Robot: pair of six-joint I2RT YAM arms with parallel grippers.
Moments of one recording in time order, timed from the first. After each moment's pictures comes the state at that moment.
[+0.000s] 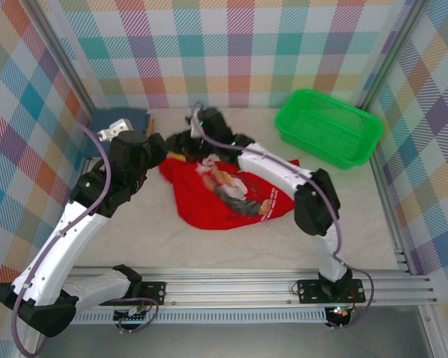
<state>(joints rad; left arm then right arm) -0.53 1.06 1.33 -0.85 -0.53 -0.74 0.80 2.10 1.83 -0.22 -0.56 1.01</state>
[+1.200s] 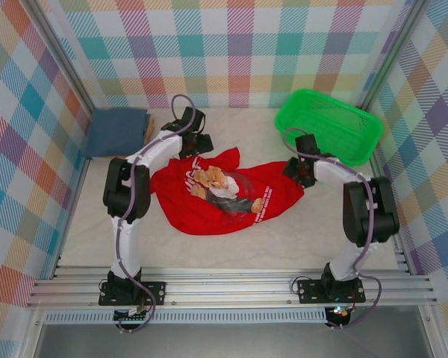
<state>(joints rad) -0.38 2.14 1.77 -0.68 -0.08 -0.58 0.21 1.76 1.11 -0.44 0.03 0.64</state>
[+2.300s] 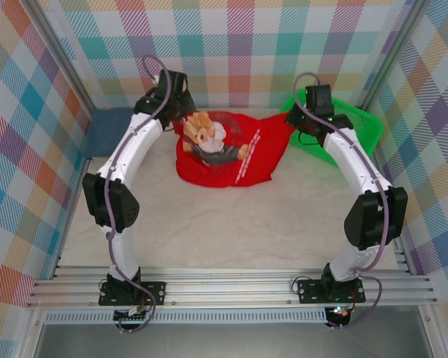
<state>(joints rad) -0.32 1.97 2.09 -0.78 -0.20 -0.57 0.21 1.70 1.64 -0.58 -0.01 0.59</state>
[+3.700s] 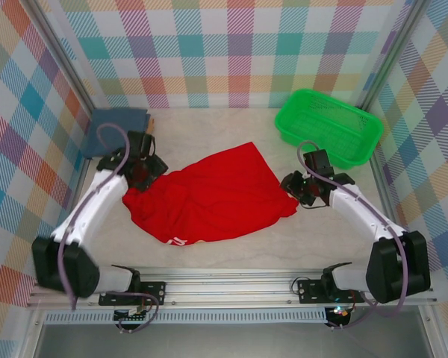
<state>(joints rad) -0.20 1.42 1.23 -0.88 -0.08 -0.91 0.26 1.31 0.88 -0.59 -0.21 0.83</state>
